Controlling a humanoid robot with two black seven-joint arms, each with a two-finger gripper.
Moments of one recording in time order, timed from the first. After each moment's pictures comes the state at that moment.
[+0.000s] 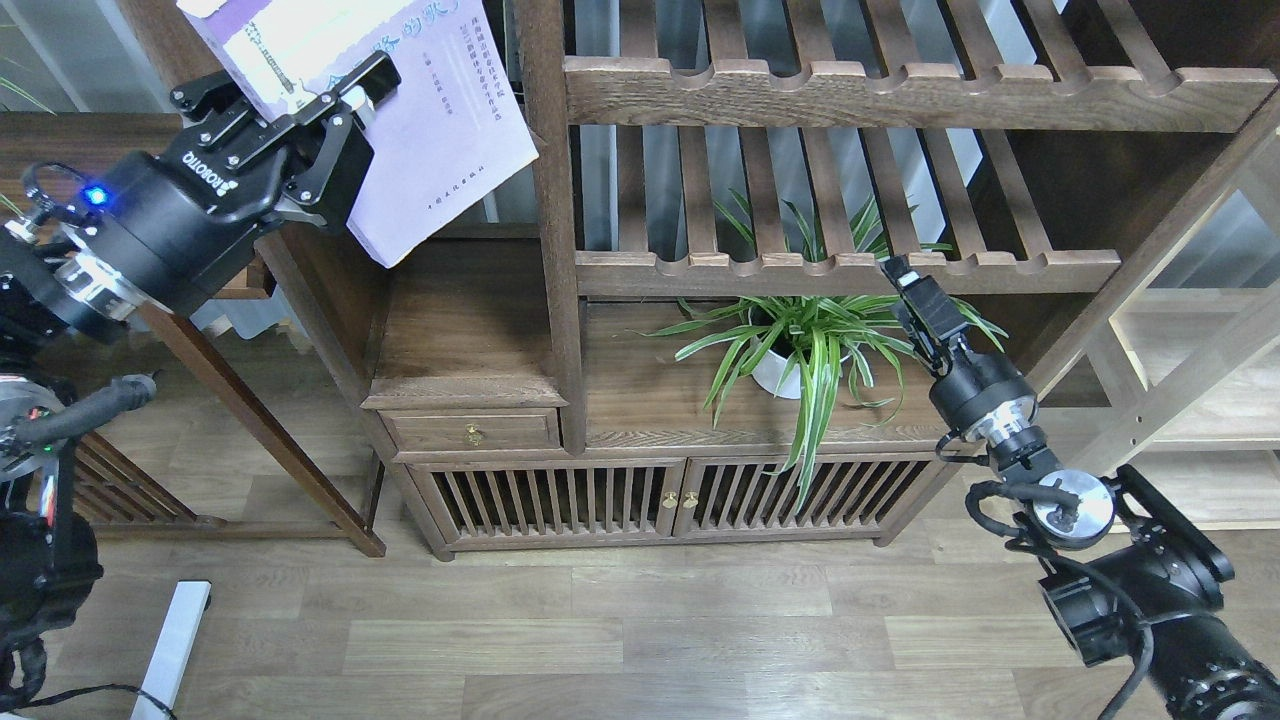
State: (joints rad) left arm -0.34 0.16 -1.61 -1.78 0.83 -0.48 0.39; right arm 0.35 -0.26 1.19 0.79 0.11 0.58 -0.06
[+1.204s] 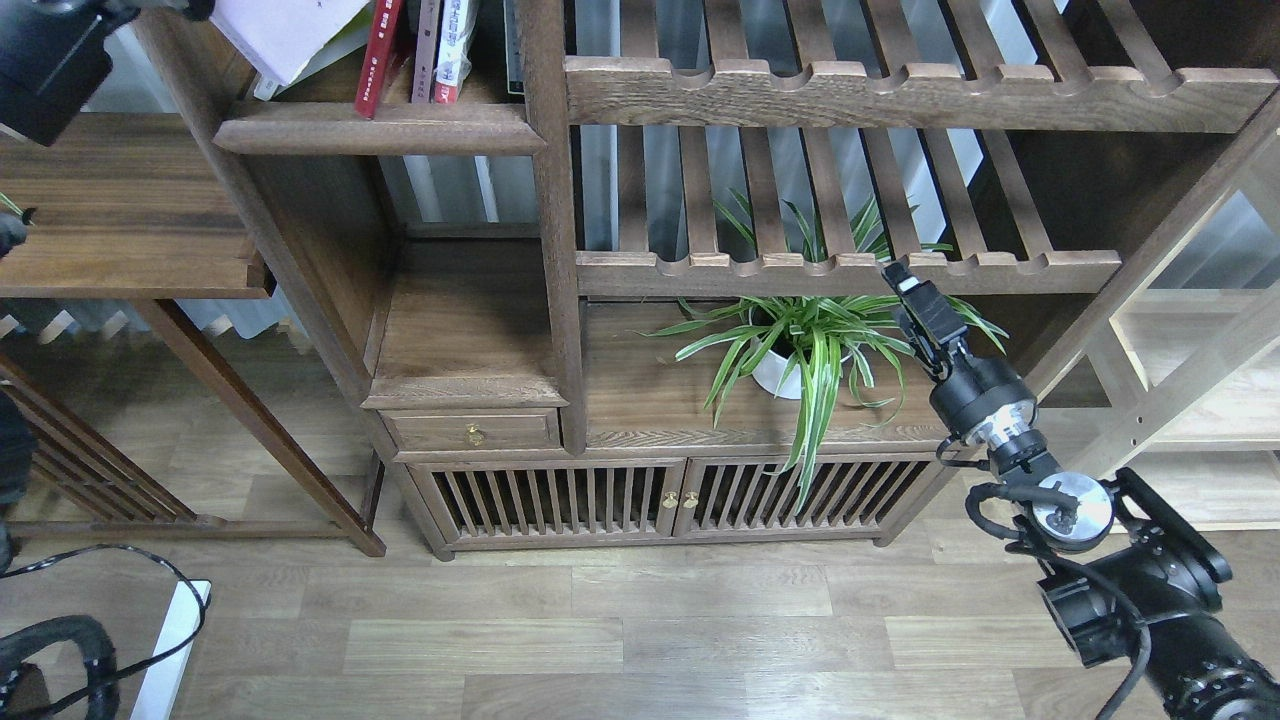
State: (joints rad) left arm -0.59 0.15 -1.78 -1.77 0.85 -0.42 0.49; right arm 0.35 -0.25 1.19 0.75 0.11 0.58 -0.06
